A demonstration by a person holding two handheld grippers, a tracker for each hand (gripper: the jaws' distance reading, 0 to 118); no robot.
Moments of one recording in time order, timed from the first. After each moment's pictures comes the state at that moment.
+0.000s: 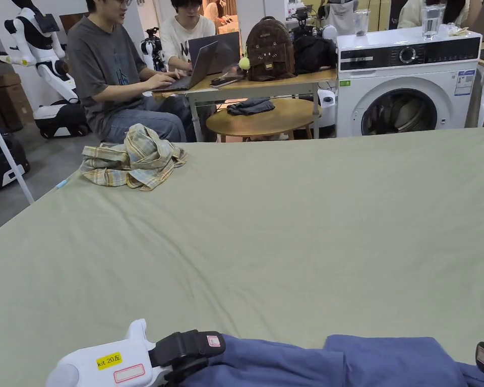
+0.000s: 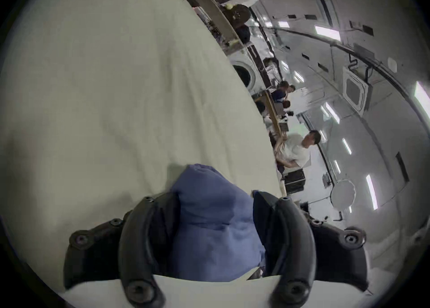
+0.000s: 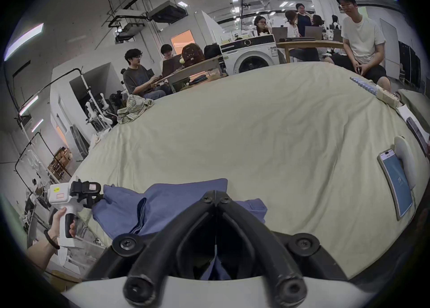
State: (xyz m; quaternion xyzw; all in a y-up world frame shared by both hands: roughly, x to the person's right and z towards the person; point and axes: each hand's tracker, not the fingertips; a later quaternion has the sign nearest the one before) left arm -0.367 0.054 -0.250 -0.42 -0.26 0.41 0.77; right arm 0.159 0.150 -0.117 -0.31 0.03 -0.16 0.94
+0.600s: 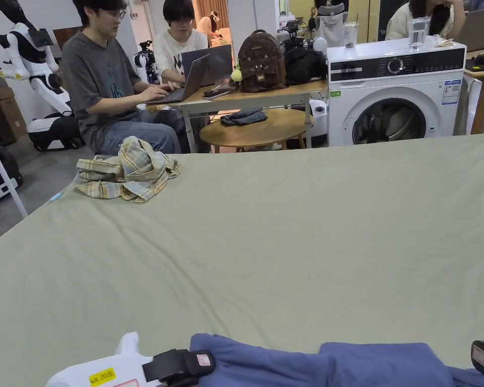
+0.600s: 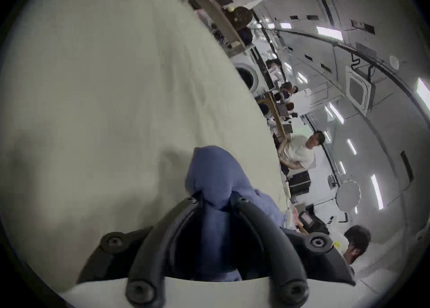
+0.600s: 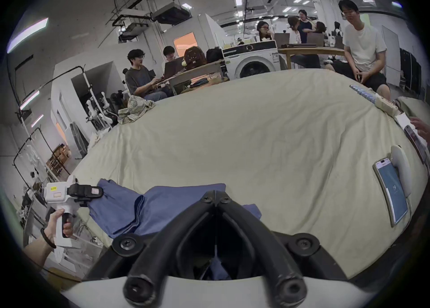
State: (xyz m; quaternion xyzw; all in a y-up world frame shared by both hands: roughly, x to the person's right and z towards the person) left arm -0.357 0.080 -0.225 -0.40 -0.25 0.39 0.79; right arm 0.162 0.156 -0.114 -0.29 0.03 -0.15 0.94
